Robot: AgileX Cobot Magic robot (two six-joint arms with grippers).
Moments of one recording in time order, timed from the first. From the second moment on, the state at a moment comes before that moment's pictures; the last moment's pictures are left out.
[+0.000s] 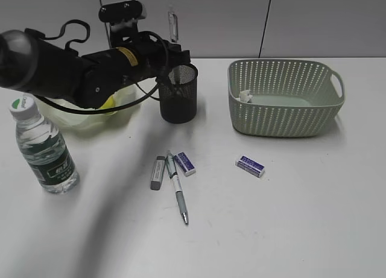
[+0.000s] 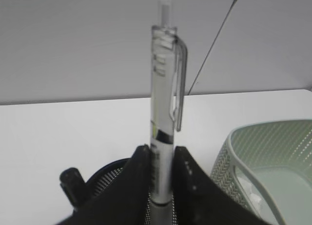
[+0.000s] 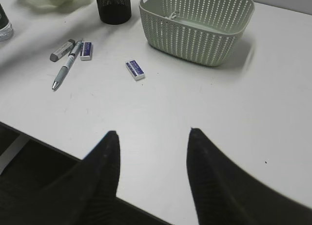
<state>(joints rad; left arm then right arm) -0.53 2.06 -1.21 0.06 -0.52 -0.38 0.56 -0.01 -0.51 -0.07 1.04 0.07</state>
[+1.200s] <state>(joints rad) -0.52 1.15 -1.20 0.24 0.82 -0.36 0.56 -0.01 -0.51 -0.07 1.04 0.07</state>
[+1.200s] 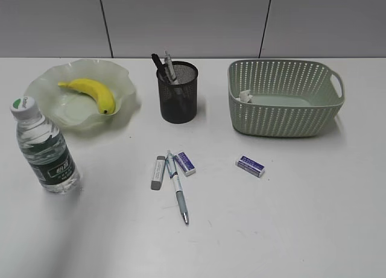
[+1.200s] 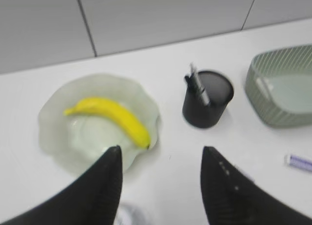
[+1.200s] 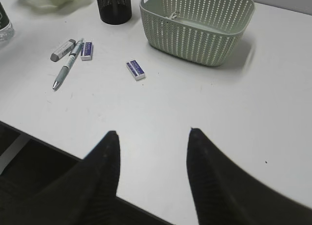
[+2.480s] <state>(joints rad) -0.52 -0.01 -0.57 0.03 1.12 -0.09 0.58 1.14 -0.96 0.29 0.81 -0.17</state>
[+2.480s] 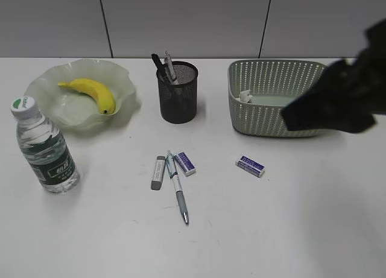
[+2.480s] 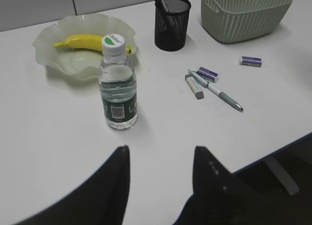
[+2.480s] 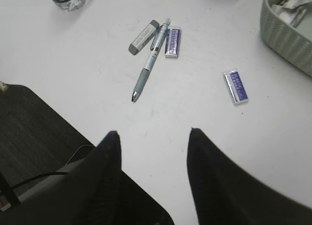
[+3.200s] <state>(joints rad) -0.52 -0.01 -0.54 0.03 1.06 -0.09 0.86 2.07 -1.53 0.09 0.90 0.29</state>
